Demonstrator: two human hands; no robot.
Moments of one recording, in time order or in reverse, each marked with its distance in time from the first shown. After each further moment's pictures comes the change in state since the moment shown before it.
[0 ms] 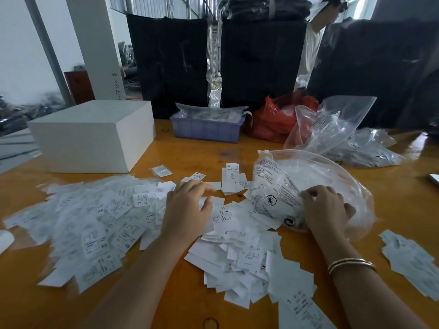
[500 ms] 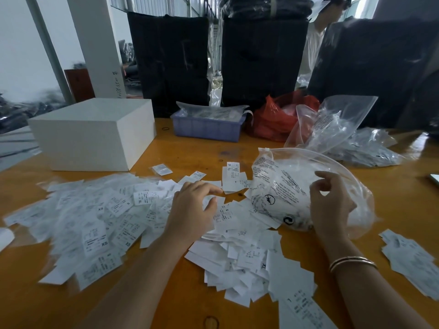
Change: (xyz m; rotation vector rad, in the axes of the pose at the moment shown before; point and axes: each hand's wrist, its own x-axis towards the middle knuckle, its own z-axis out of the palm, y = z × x) left_hand -0.001 0.003 0.004 -0.129 -0.045 -0.030; right_hand -0.005 -0.004 -0.002 0.524 0.266 -0.084
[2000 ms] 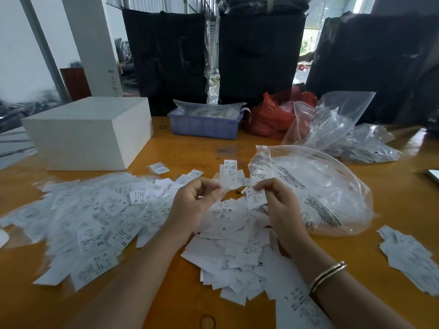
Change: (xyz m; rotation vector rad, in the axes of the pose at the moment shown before) left_hand 0.002 0.009 0.000 -0.710 -0.053 -0.270; right_hand -0.045 -0.039 0.023 0.564 -0.533 0.084
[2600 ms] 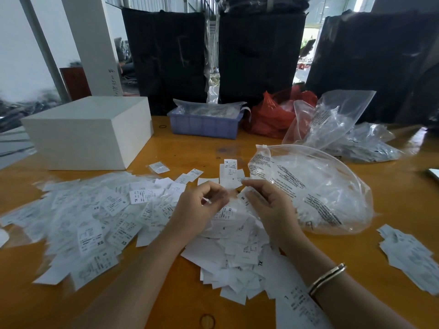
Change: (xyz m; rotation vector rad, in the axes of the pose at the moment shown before) left_hand -0.004 0.000 0.000 0.281 -0.118 0.210; right_hand -0.005 -0.004 0.007 -0.154 -0.128 -0.140
